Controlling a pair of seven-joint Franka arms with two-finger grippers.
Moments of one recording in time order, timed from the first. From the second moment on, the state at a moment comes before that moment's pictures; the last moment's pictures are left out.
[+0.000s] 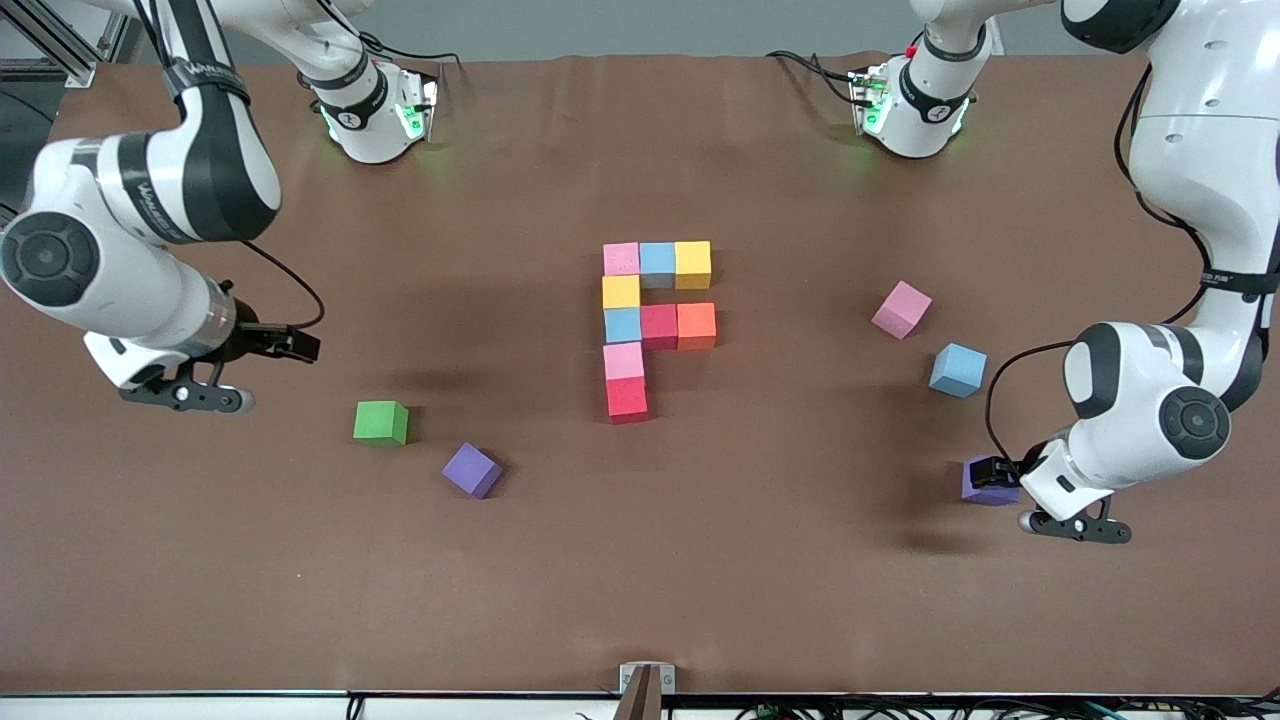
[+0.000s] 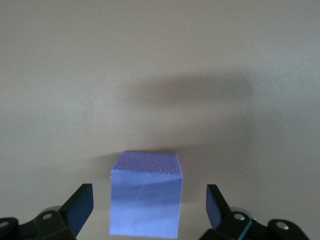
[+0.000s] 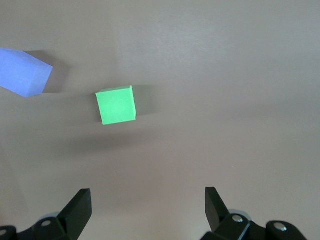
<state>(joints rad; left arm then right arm) 0.24 0.72 -0.28 -1.55 0.19 2.29 0.05 0.14 0.16 -0.04 -1.76 -0.07 1.76 0.24</state>
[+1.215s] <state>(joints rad) 0.06 0.77 -0.29 -1.53 0.19 2.31 -0.67 0.06 -0.01 -0.03 -1.72 -0.07 1.52 0.15</state>
